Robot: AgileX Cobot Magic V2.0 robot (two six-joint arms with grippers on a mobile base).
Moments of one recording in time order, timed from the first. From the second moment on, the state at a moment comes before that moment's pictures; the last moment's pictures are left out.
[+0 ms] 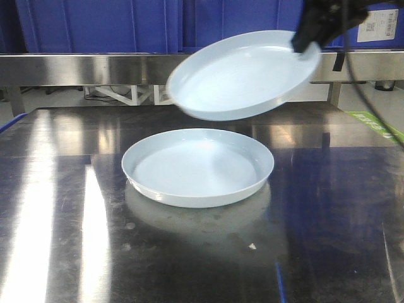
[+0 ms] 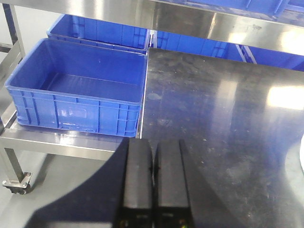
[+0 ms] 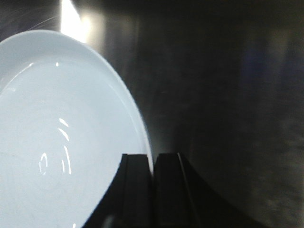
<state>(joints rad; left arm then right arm) -0.01 0.43 -0.32 0.05 0.32 -0.25 0.34 1.61 -1.38 0.04 0.68 0.15</state>
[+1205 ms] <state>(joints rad) -0.01 0.43 -0.32 0.05 0.32 -0.25 0.44 1.76 -1.38 0.04 0.69 0.15</state>
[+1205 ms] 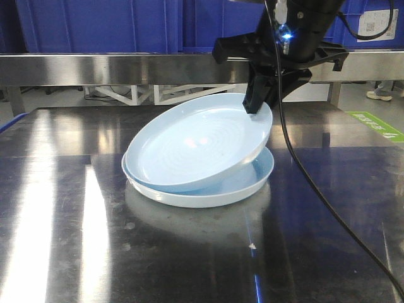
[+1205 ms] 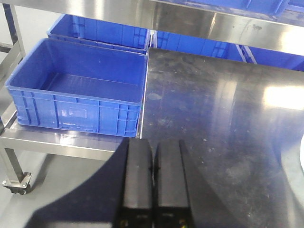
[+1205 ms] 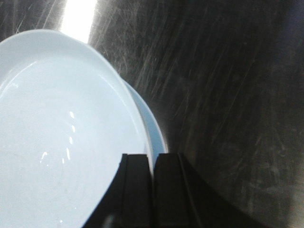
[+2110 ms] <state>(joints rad) -0.01 0.43 -0.32 0.05 0.32 -0.25 0.44 1.76 -1.38 0.04 0.73 0.15</state>
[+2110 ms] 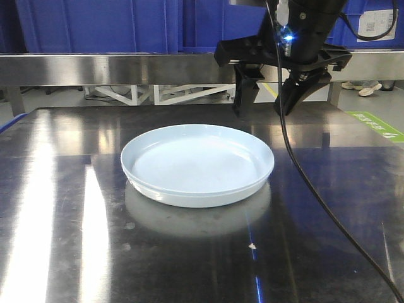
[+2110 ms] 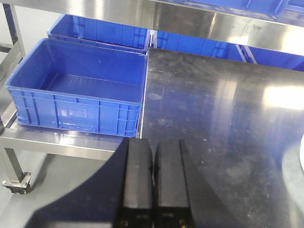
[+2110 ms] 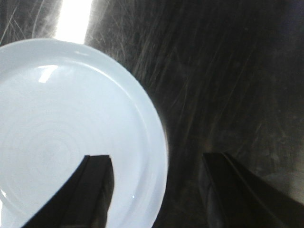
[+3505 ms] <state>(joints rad) -0.01 0.43 -0.32 0.05 0.32 -0.25 0.44 1.88 -1.38 0.04 0.76 0.15</state>
